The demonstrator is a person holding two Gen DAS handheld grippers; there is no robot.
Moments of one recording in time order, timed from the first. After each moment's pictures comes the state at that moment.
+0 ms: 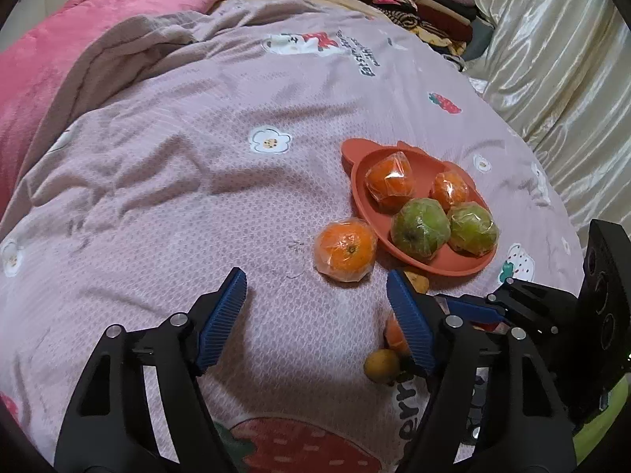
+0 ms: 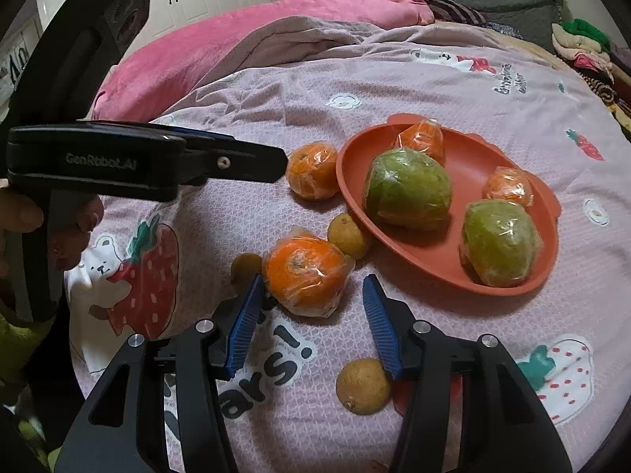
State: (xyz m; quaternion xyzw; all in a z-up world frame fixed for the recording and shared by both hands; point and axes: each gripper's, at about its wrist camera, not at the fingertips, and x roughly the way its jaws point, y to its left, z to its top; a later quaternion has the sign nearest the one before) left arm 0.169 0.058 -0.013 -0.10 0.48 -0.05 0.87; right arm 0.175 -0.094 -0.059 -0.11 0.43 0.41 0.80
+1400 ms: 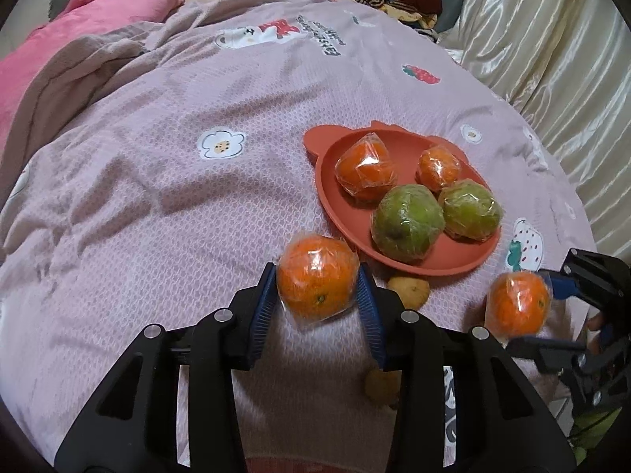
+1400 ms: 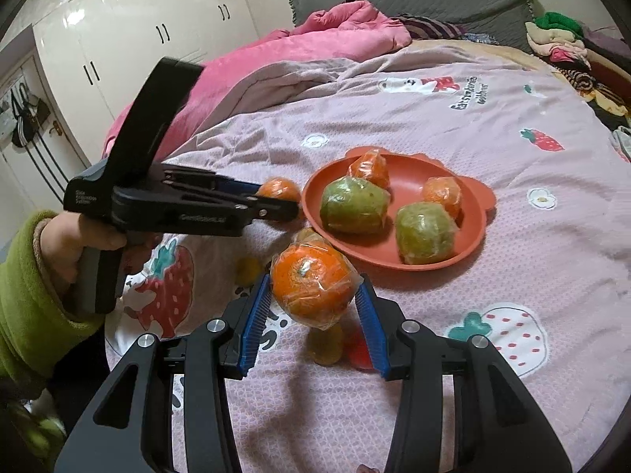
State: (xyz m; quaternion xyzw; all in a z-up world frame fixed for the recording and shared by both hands) left arm 0.185 0.038 -0.027 -0.04 0.49 -0.10 0.87; right arm 0.161 -0.155 -0.021 -0.06 0.40 0.40 0.82
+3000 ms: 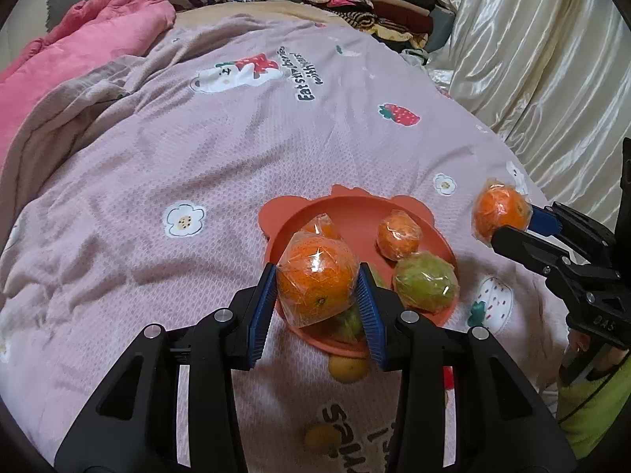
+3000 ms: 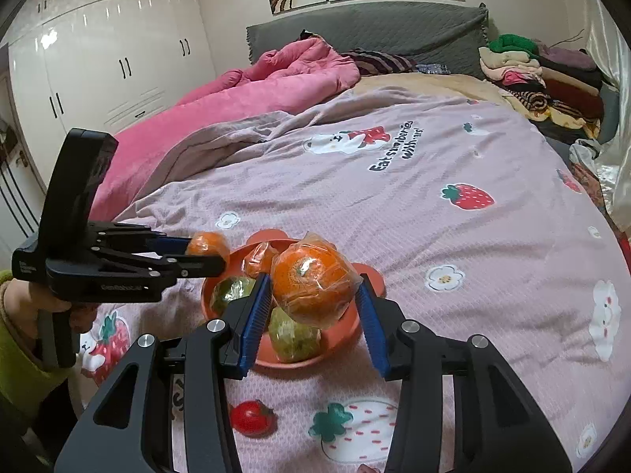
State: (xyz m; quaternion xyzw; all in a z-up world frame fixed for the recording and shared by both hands) left arm 0.220 0.008 0.005 -0.05 0.46 -0.11 0.88; right arm 0.235 -0.194 0.015 -0.04 0.35 0.33 0.88
